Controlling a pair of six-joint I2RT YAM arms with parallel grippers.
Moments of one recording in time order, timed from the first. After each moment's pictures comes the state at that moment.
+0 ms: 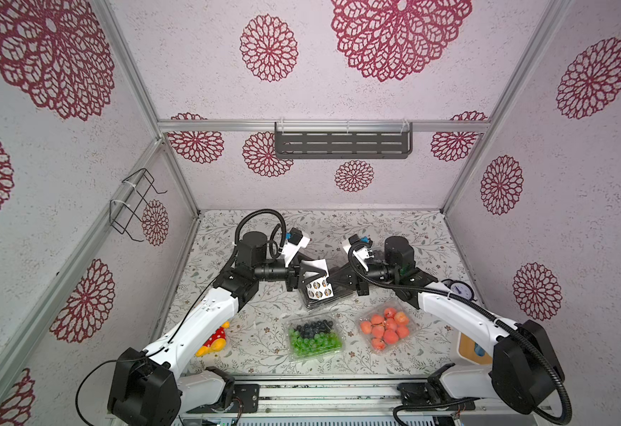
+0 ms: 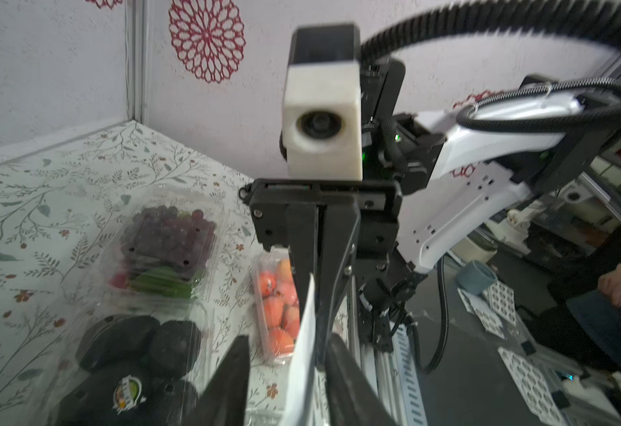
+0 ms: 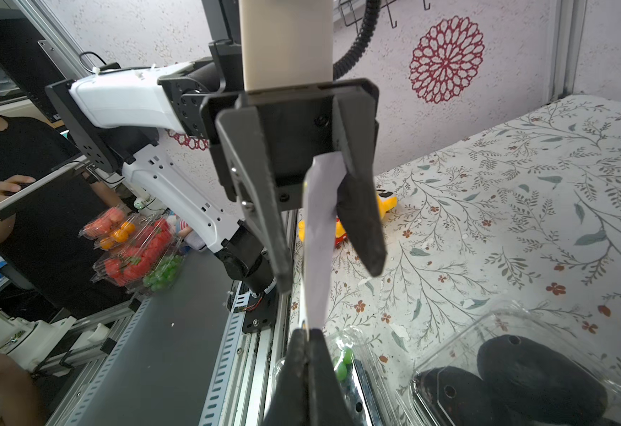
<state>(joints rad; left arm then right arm) -0.44 1.25 0.94 -0.05 0.97 -0.06 0.55 1.34 0.89 0.20 -1.12 0.20</state>
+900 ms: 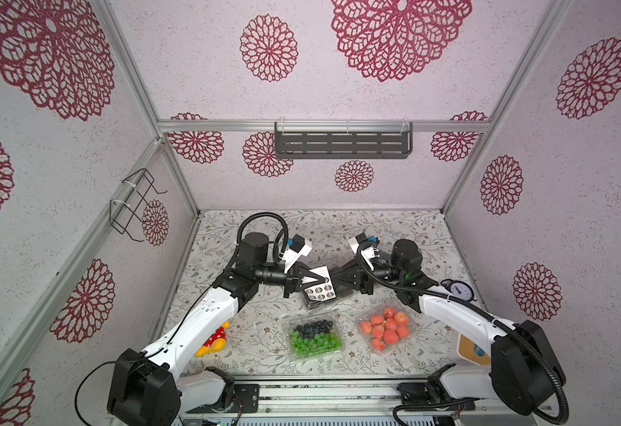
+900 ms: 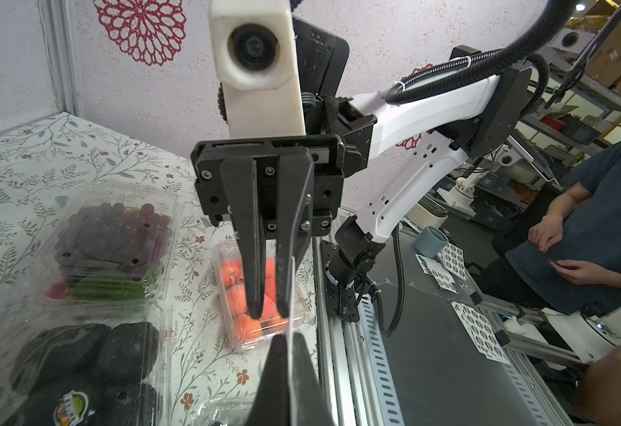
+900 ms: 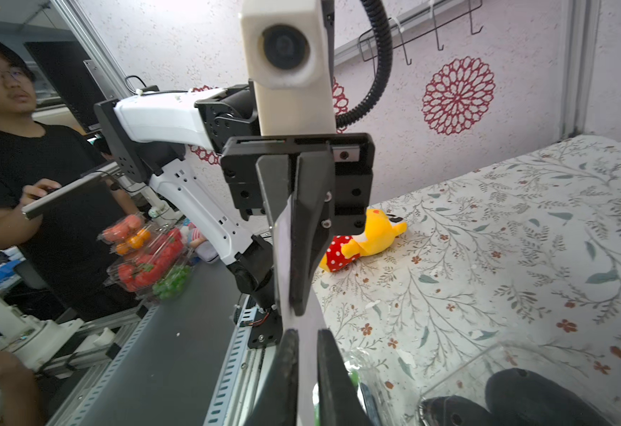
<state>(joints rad) -0.44 1.24 0.93 -0.08 1.11 0.00 0.52 1.34 0.80 0.53 -1.19 0.38</state>
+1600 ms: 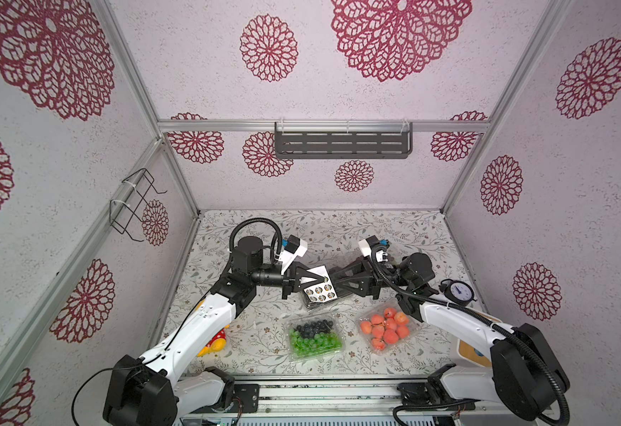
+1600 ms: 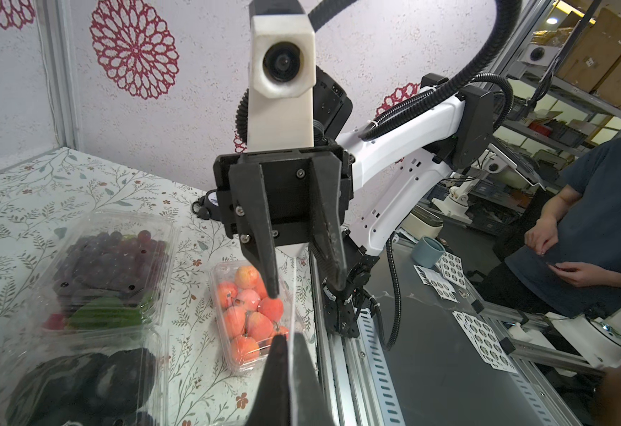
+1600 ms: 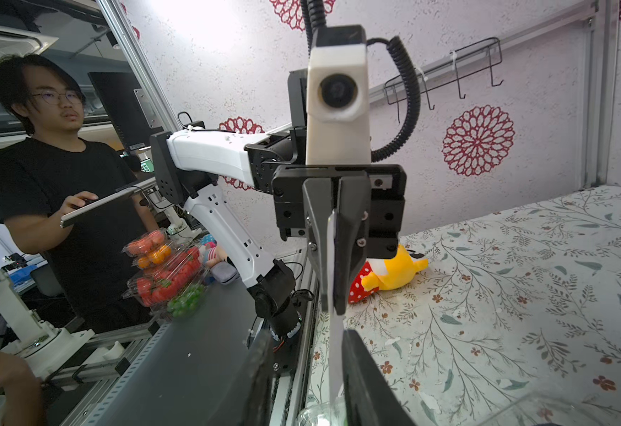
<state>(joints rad) -0.43 1.20 0.87 0.12 1.14 -0.10 0.53 1.32 0.70 0.94 -1.17 0.65</state>
